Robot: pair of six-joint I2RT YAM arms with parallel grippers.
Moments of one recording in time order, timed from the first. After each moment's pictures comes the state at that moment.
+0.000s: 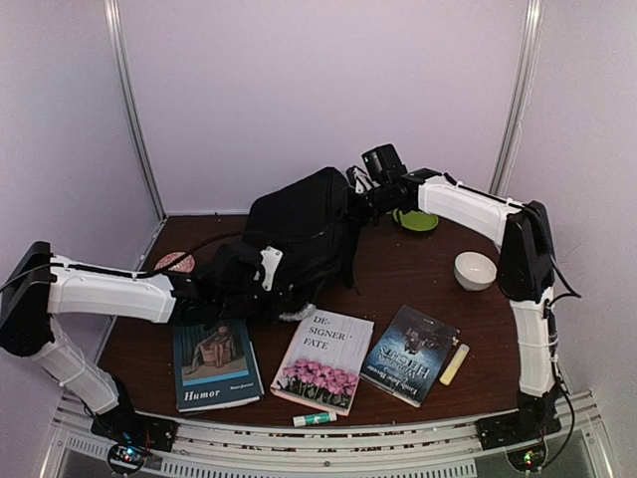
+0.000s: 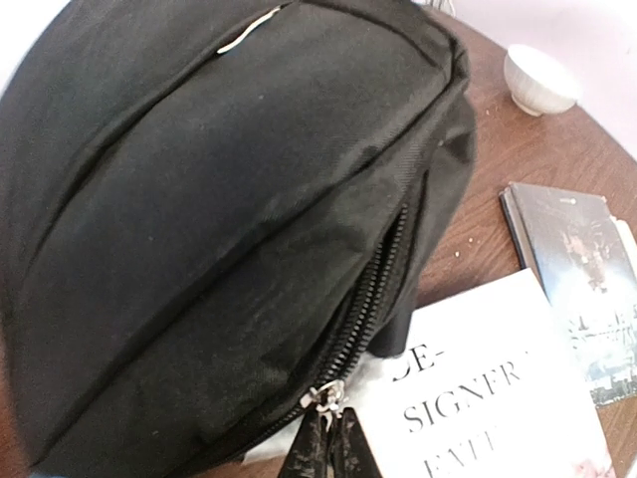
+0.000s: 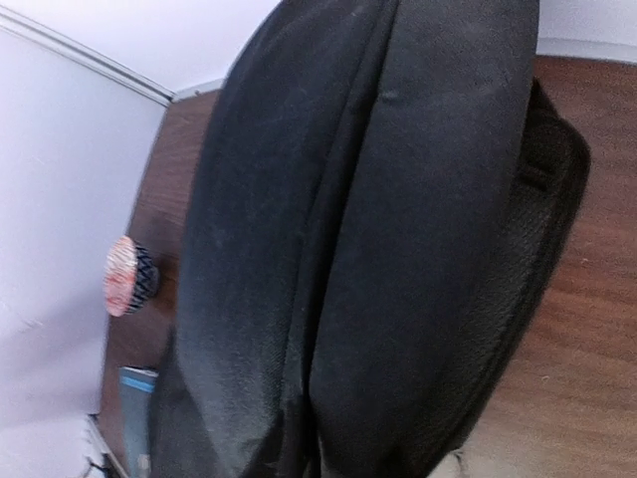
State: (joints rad) left arm -0.93 1.50 0.85 0.06 -0.16 -0.24; right arm 0.57 2.17 2.01 -0.51 -0.27 0.57
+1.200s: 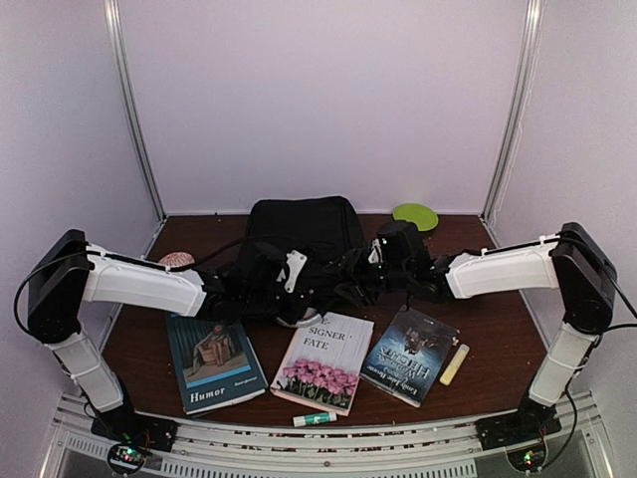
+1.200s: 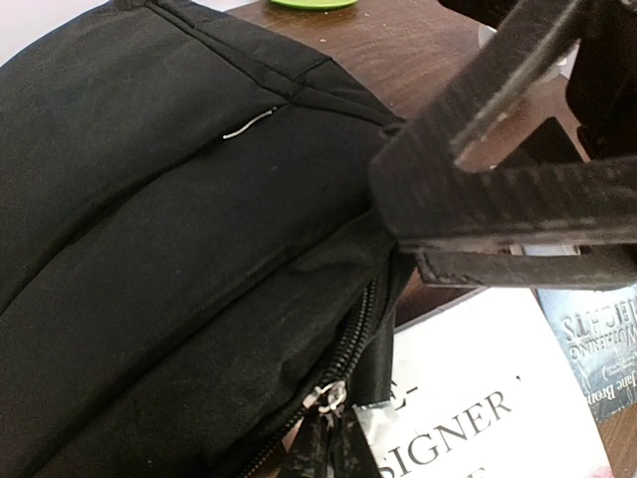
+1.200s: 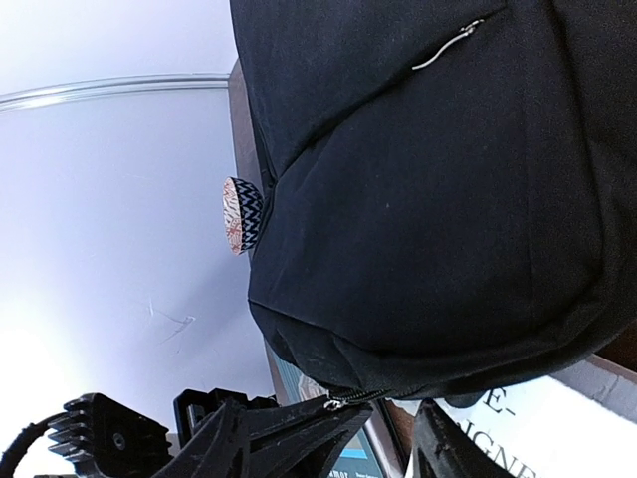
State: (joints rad) left arm -0.94 1.69 0.97 0.08 -0.09 -0.20; right arm 0.79 1.73 1.03 0.22 -0.26 1.35
